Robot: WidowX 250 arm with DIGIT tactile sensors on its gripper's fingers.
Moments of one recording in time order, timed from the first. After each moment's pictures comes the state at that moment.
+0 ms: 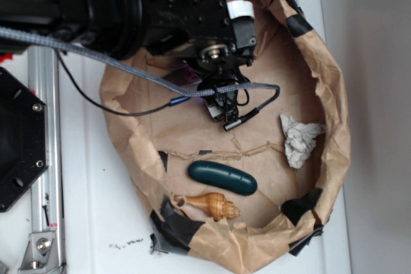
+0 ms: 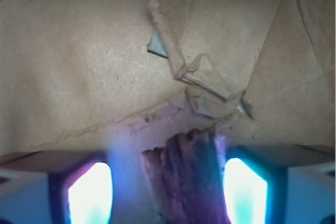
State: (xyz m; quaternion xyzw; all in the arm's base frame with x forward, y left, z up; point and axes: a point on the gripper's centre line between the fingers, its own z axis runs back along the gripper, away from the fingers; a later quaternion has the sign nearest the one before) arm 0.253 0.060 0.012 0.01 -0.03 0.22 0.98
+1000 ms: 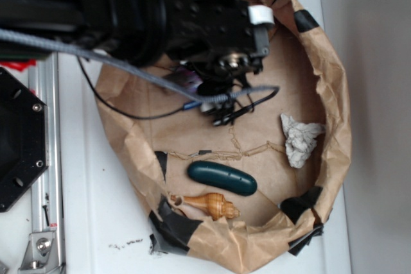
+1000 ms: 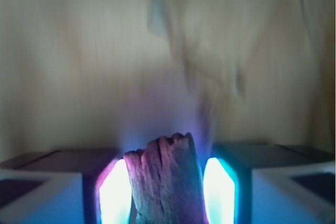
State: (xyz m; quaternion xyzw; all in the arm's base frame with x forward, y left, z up) arm 0.236 0.055 0.027 0.06 0.09 0.16 0.98
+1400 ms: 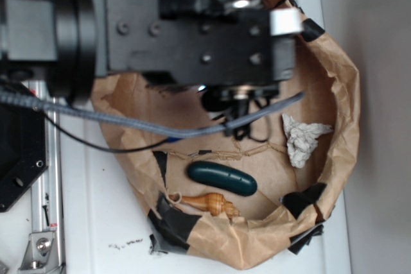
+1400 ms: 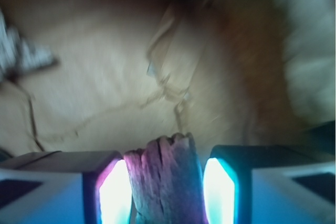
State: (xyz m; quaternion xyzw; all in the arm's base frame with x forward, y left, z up) arm 0.258 0.048 0.122 0.10 0.00 0.24 0.97
